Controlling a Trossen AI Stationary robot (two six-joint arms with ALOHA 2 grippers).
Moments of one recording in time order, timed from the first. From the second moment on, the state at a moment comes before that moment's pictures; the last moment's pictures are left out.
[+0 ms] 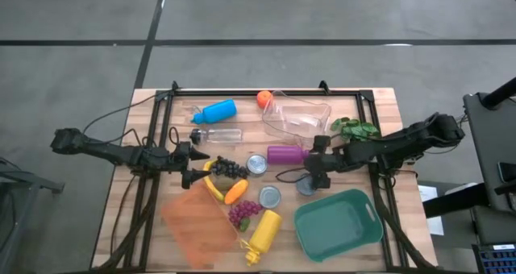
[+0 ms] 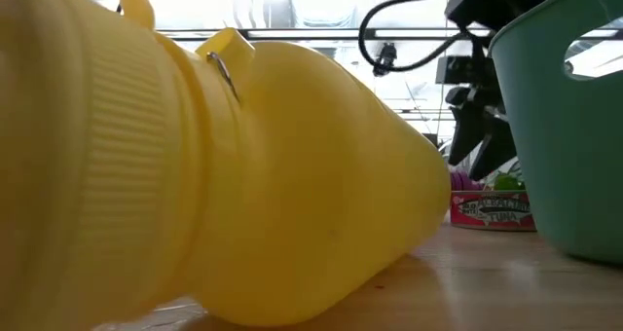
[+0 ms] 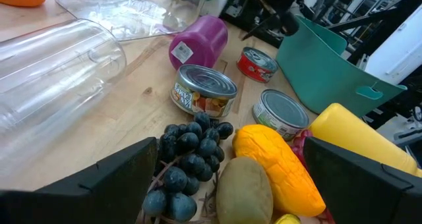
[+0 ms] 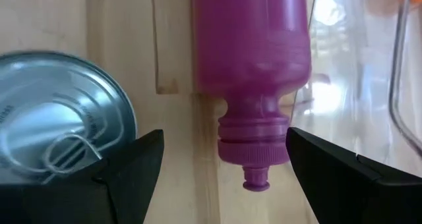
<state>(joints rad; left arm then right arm) -0.18 0.38 0.00 0.05 -0.23 -0.52 0.15 1.35 0.70 -0.53 0.38 0.09</state>
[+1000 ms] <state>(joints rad) -0.18 0.38 0.00 0.05 -0.23 -0.52 0.06 1.44 0.70 -0.43 0.39 0.08</state>
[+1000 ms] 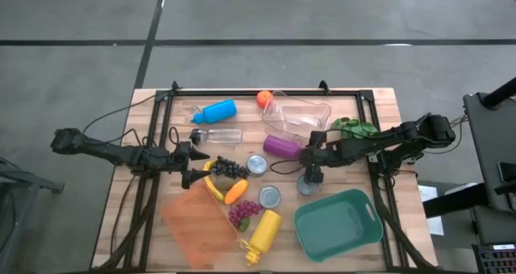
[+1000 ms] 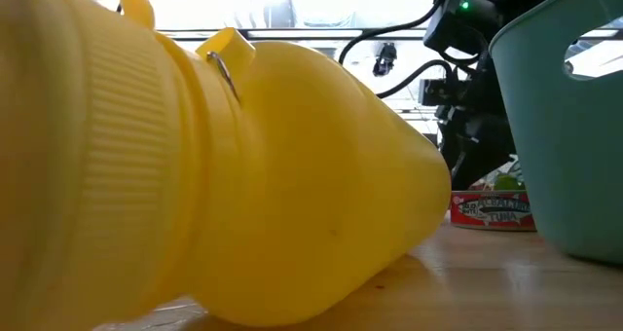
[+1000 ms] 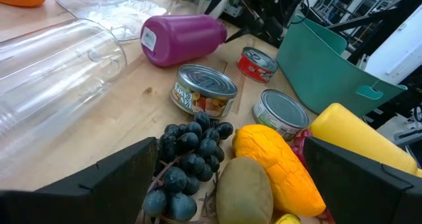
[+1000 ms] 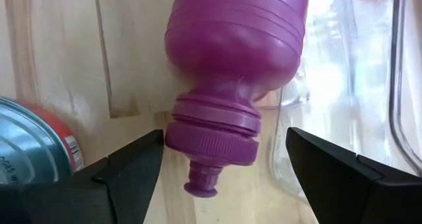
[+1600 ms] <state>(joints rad) -0.18 0.38 0.00 0.05 -0.23 -0.52 0.06 1.54 0.70 -0.33 0.42 0.11</state>
